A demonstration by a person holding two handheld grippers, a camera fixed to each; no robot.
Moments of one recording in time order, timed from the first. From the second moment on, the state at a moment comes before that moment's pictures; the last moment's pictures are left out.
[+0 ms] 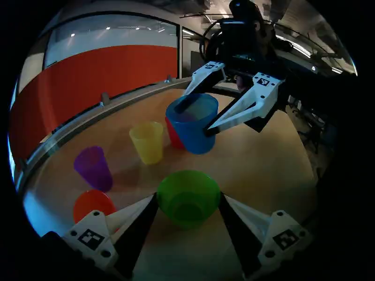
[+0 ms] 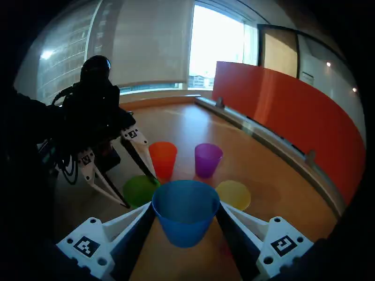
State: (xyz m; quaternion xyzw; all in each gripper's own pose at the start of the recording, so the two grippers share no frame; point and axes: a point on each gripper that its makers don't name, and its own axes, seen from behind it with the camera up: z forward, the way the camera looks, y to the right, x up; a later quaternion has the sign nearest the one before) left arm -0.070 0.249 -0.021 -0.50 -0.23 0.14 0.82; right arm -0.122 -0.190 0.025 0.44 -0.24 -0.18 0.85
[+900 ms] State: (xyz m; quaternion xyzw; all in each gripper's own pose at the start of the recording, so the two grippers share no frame) left arm -0.072 0.222 -0.037 -0.48 -0.25 0.11 0.83; right arm -0.165 -0.197 0.014 0.44 -0.27 -0.16 0.84
